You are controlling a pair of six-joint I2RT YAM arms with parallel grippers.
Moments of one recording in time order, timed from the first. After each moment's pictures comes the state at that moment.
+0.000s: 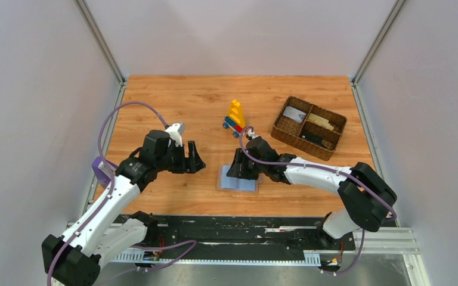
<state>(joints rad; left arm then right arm) -0.44 0.89 0.75 -0.58 0.25 -0.45 0.83 1.51 0.80 -0.07 -0.13 0.87</state>
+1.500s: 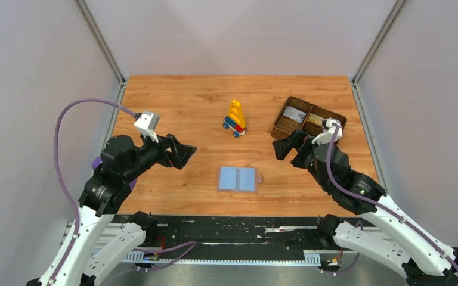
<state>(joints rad) -0.44 0.63 0.96 -0.56 0.23 -0.34 0.84 0.70 0.89 -0.55 0.49 0.75</state>
